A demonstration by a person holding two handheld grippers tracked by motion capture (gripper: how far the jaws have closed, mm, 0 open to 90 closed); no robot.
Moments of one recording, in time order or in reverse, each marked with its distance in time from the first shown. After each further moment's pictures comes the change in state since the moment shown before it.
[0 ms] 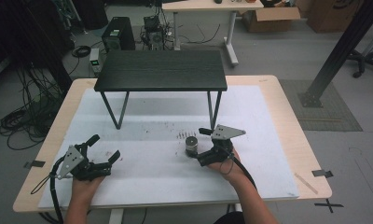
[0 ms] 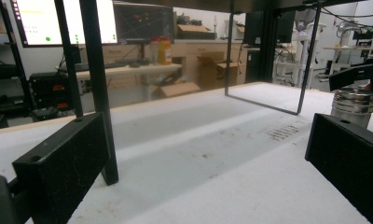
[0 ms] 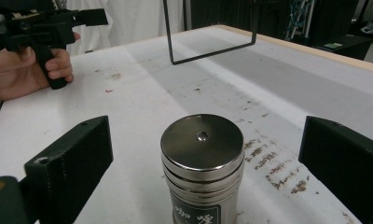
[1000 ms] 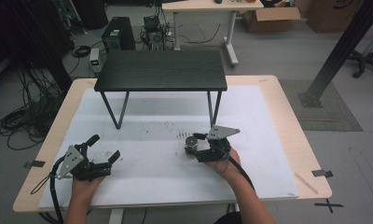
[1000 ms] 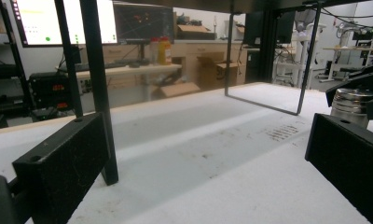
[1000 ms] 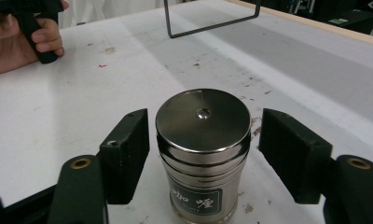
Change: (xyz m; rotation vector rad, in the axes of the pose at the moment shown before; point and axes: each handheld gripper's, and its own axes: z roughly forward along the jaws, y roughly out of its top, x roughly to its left) left arm 0.000 0.000 0.000 -0.001 0.000 -0.002; right arm 0.000 -0.001 0.008 0.107 -0.008 -0.008
